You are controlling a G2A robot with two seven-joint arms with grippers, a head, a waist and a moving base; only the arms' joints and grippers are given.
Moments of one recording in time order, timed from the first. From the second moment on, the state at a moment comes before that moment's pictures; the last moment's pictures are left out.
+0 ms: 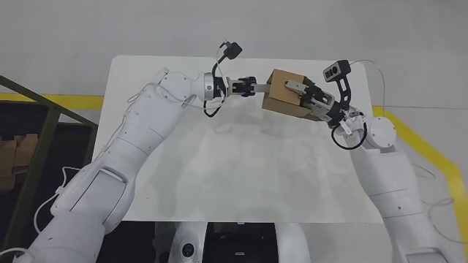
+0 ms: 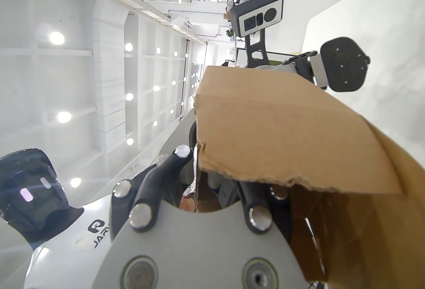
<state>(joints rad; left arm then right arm) 0.61 -1.30 -0.85 -0.95 -0.14 -0.54 -0.95 -1.07 -1.18 1.25 -1.37 0.64 -0.27 0.97</state>
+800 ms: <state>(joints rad) 0.59 -1.31 -0.84 -0.95 -0.14 -0.55 -0.95 -1.06 -1.19 1.24 -1.35 0.65 -0.27 0.99</state>
